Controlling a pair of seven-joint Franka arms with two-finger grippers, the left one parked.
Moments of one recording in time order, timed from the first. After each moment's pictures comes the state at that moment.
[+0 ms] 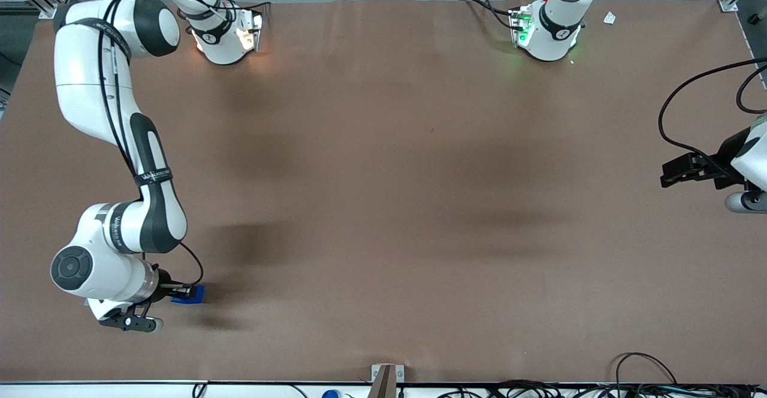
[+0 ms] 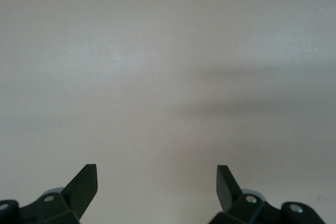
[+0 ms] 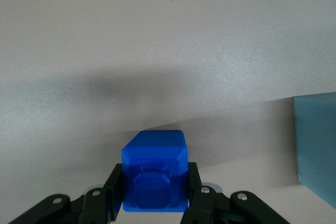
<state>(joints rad) 0.01 1.01 0.01 -1.02 -0.01 2.08 0.16</state>
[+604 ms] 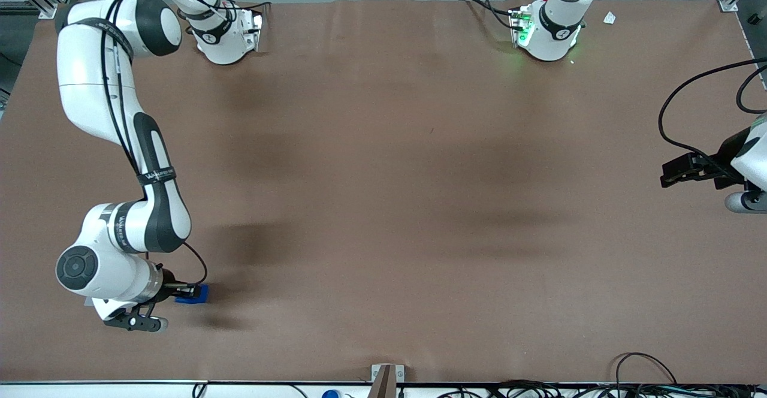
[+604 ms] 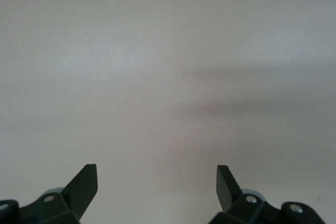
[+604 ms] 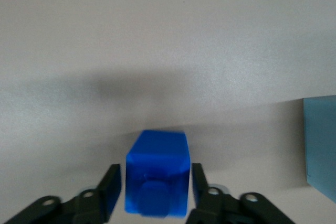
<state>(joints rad) 0.02 1.01 0.01 -1.02 -0.01 2.09 0.16</state>
